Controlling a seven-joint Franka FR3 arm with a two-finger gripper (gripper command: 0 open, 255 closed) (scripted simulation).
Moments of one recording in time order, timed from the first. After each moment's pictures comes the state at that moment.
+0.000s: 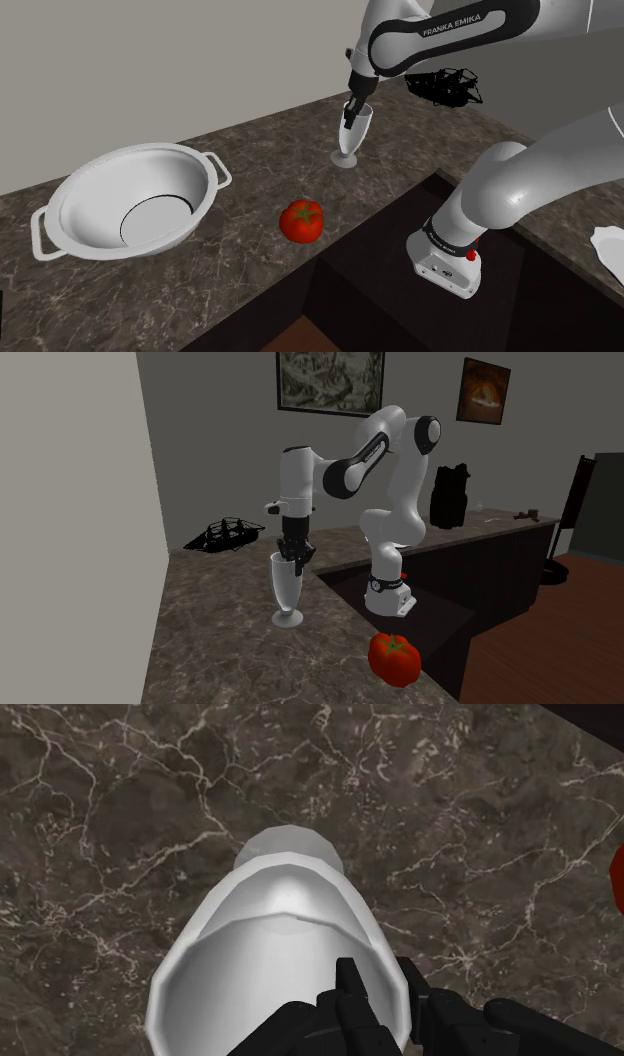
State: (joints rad) arm -0.01 -0.46 -0.08 -2.59 -0.03 2.16 -0.28
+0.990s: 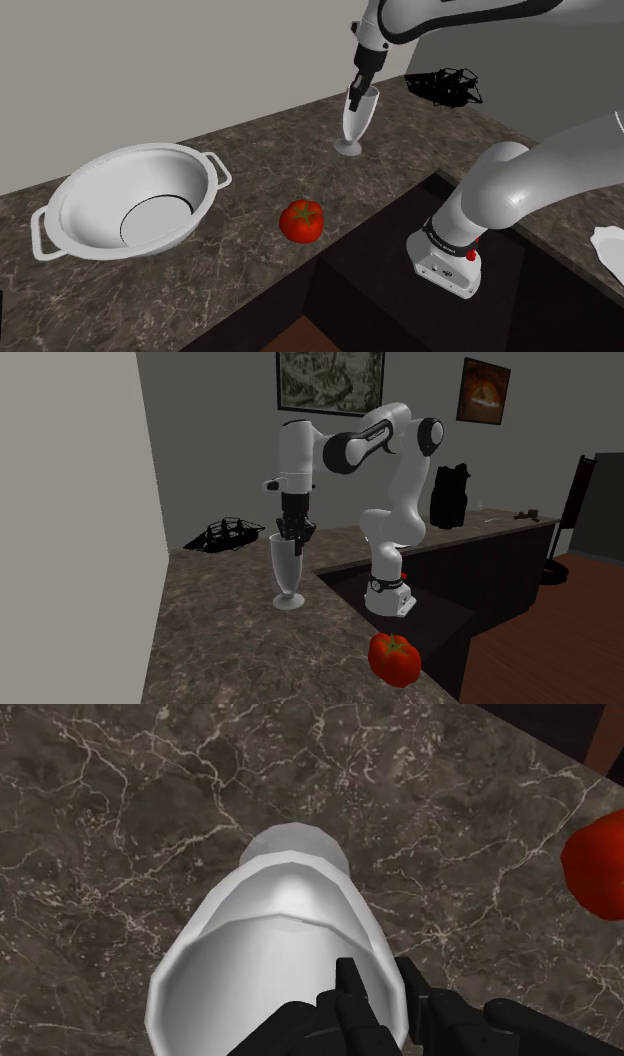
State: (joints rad) arm -0.01 -0.52 -0.08 -2.47 -0.03 1.98 -0.28
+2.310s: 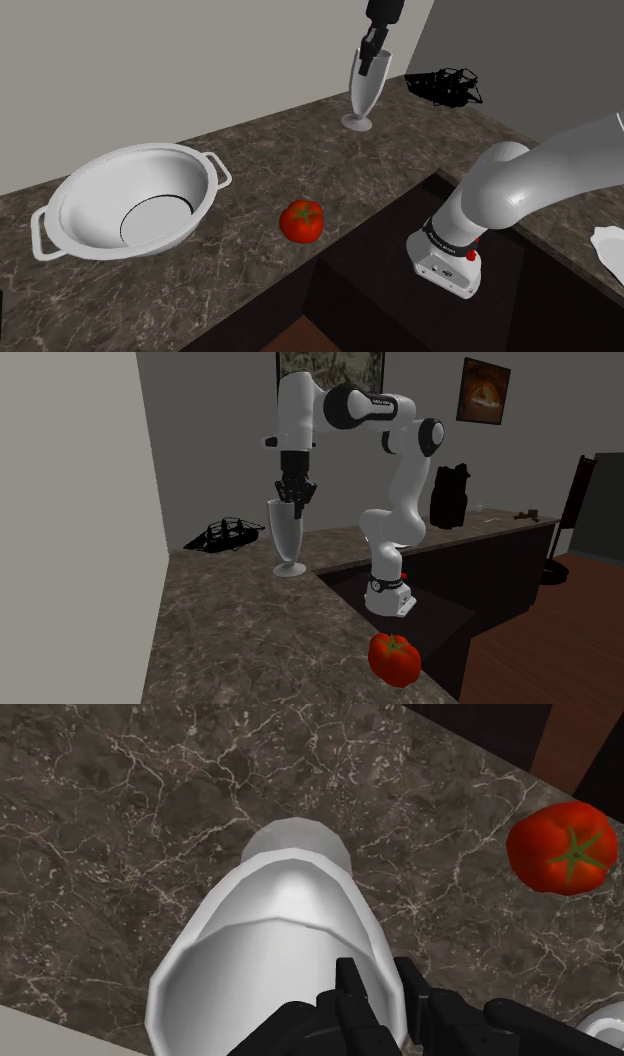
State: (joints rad) arm -0.01 -0.53 -0.07 -2.20 -0.03 1.71 -0.28
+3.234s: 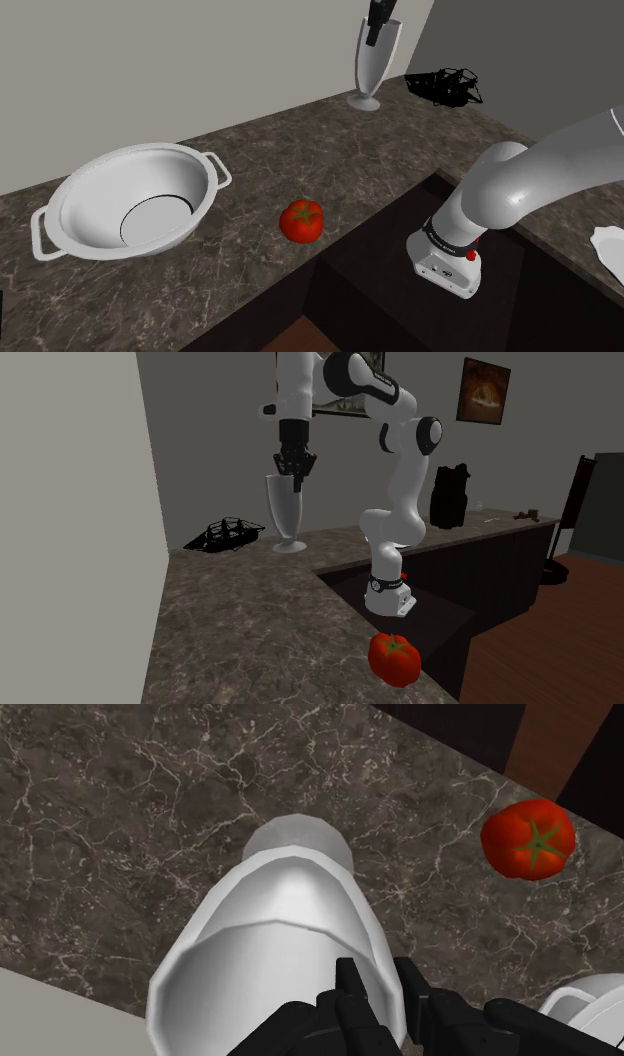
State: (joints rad) arm 0.00 -0.49 -0.07 -1.98 -0.02 1.53 -0.28
